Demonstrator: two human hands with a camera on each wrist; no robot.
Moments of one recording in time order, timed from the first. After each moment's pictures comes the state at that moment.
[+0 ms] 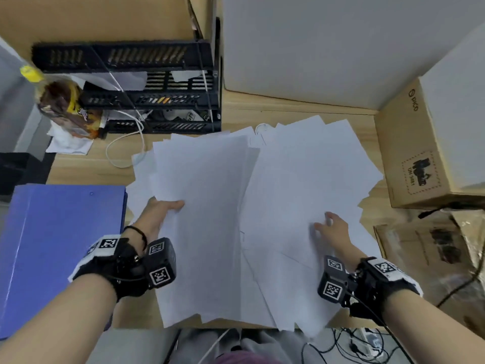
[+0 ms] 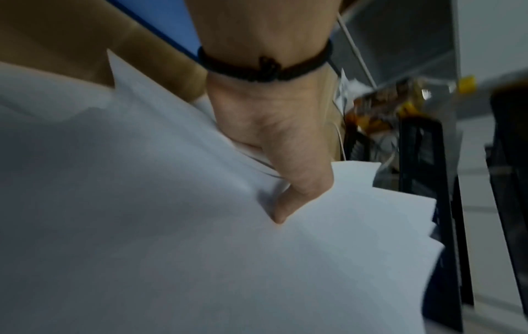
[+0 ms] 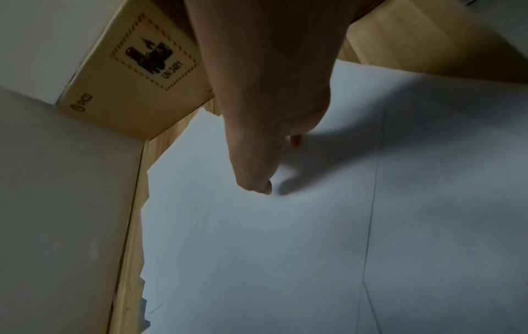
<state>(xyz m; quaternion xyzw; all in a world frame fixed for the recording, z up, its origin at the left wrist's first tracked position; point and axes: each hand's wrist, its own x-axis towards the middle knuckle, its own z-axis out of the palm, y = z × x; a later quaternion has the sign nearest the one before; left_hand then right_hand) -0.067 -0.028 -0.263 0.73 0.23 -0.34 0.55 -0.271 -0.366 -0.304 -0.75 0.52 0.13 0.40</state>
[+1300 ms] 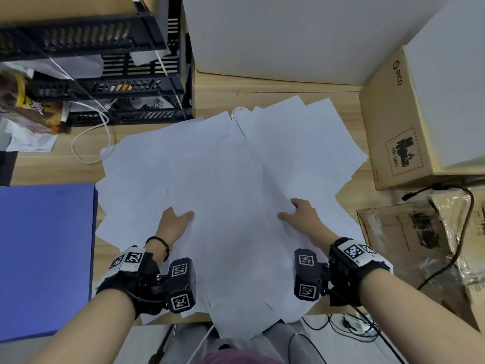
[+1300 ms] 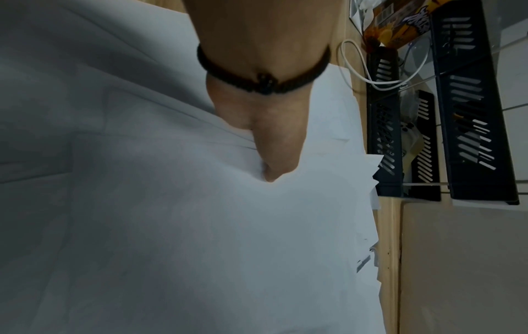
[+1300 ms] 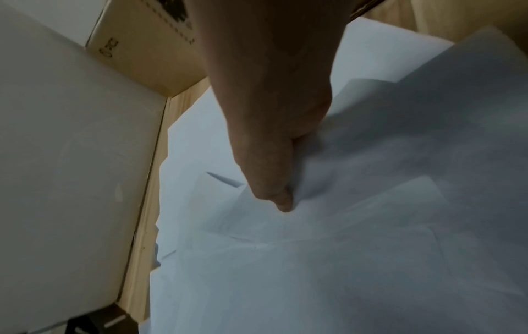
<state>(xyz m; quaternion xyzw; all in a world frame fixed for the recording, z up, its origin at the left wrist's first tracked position) -0.128 -0.093 -0.295 0.81 0.18 -0.36 0.43 -0.258 -0.364 -0.311 -0.77 0.42 0.21 0.43</state>
